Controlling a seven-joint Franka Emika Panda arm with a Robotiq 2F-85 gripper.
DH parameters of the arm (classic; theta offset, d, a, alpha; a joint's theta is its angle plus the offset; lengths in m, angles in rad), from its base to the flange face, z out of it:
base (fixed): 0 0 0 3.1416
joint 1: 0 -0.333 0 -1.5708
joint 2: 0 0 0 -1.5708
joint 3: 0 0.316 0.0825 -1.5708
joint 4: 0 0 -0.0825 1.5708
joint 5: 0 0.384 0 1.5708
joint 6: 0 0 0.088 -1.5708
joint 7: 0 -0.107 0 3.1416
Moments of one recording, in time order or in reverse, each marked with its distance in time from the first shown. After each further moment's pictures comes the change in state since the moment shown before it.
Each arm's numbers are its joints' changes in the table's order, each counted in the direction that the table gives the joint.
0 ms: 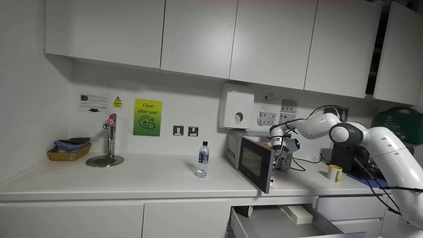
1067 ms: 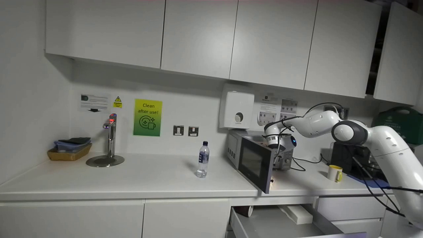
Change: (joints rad) arm -0.086 0.044 0.017 0.032 -0.024 0.130 -0.003
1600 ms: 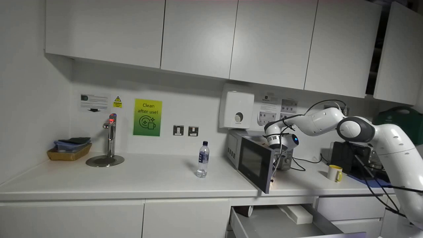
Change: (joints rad) arm -0.029 0.076 0.011 0.105 -0.021 0.097 0.003
